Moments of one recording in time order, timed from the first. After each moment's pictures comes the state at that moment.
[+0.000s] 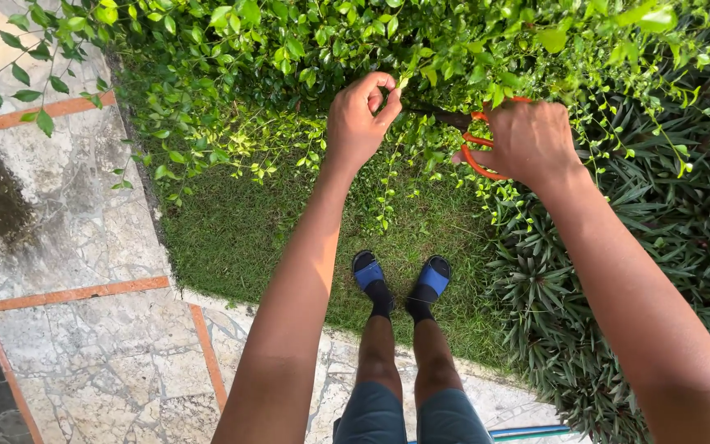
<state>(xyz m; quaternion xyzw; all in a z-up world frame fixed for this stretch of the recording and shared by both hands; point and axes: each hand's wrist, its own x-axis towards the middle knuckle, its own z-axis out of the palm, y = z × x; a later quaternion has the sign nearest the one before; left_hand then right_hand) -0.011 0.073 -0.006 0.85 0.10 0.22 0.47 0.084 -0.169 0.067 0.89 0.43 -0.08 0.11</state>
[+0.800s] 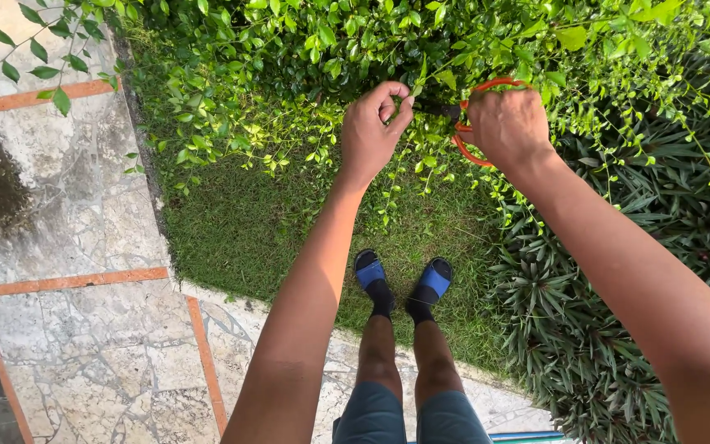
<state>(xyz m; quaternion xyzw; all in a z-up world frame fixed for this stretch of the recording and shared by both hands) -0.035 0.071 -0.010 0.84 0.13 0.23 0.48 0.082 -0.112 0.044 0.85 0.46 -0.09 0.25</state>
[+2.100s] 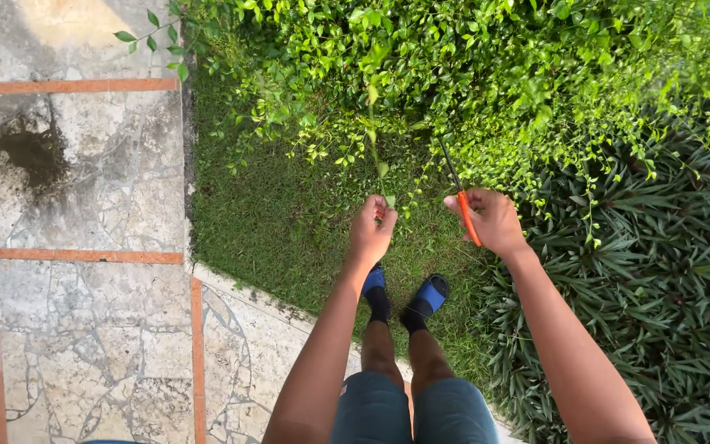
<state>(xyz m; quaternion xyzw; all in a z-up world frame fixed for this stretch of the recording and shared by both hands) -0.223 -0.004 -0.009 0.72 0.31 0.14 0.60 -0.062 -0.171 0.100 0.84 0.16 -0.35 -0.38</state>
